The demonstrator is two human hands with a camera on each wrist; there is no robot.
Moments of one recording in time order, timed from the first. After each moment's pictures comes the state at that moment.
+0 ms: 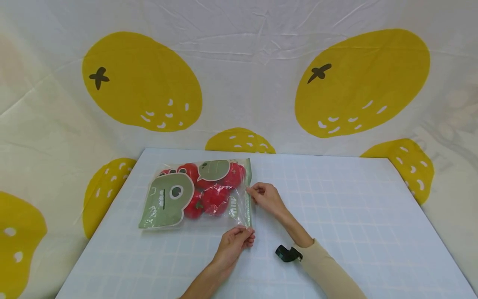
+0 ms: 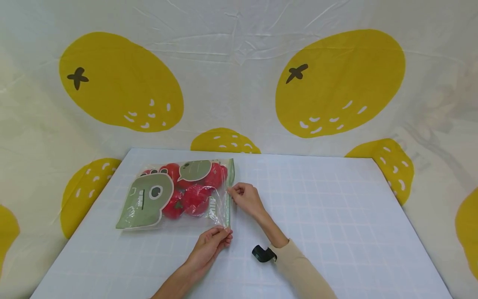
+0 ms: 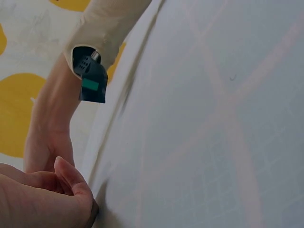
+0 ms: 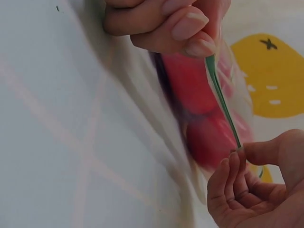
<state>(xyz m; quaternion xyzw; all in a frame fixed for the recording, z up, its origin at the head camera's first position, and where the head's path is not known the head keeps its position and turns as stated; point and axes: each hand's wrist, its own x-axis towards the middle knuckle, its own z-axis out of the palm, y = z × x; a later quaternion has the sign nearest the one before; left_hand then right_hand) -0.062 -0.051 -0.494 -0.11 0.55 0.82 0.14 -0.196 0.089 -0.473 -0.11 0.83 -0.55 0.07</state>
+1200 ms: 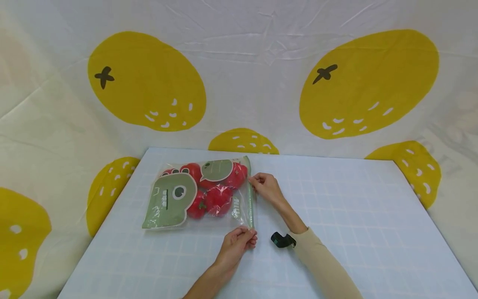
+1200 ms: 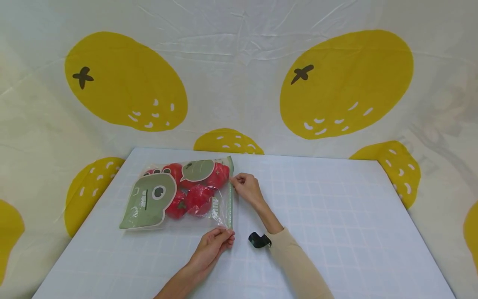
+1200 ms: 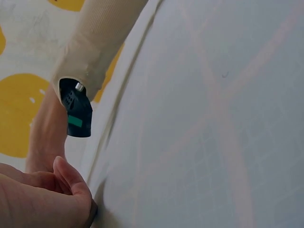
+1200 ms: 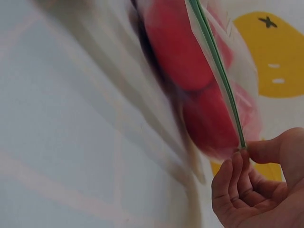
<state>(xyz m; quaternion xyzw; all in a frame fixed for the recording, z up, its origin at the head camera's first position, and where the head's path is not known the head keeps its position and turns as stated) -0.064 -0.051 -0.495 -0.14 0.56 0.80 0.16 -0.233 0.078 -0.474 -0.09 0.83 -0.55 0.05</state>
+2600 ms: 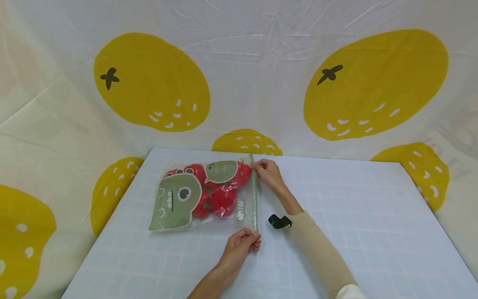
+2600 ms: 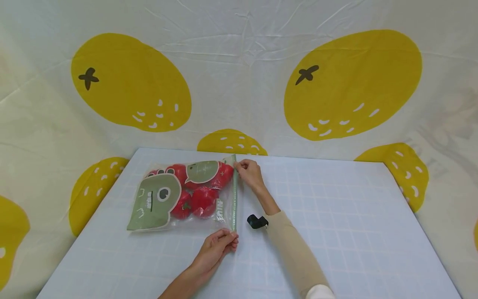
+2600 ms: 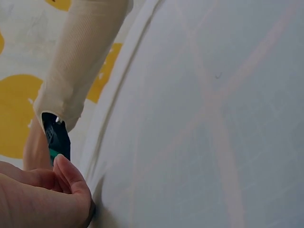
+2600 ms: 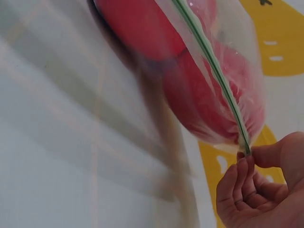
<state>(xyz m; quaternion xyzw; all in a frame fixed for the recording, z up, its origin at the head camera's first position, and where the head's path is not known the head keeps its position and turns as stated) -0.065 -0.047 -0.496 -0.17 0.58 0.78 0.17 -0.283 0.072 -0.469 -0.06 0.82 -0.56 0.04</state>
